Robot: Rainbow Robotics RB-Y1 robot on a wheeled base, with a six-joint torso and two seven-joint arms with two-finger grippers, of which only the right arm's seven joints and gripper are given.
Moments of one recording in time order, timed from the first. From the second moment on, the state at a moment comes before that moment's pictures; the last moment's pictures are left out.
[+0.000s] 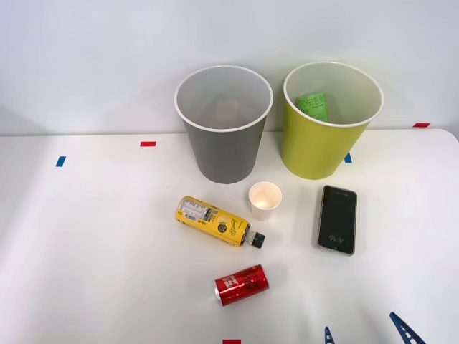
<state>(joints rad) 1.05 -0.41 0.40 -2.04 -0.16 -0.59 1.75</state>
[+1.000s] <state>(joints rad) 1.05 -0.41 0.40 -2.04 -0.16 -0.59 1.75</state>
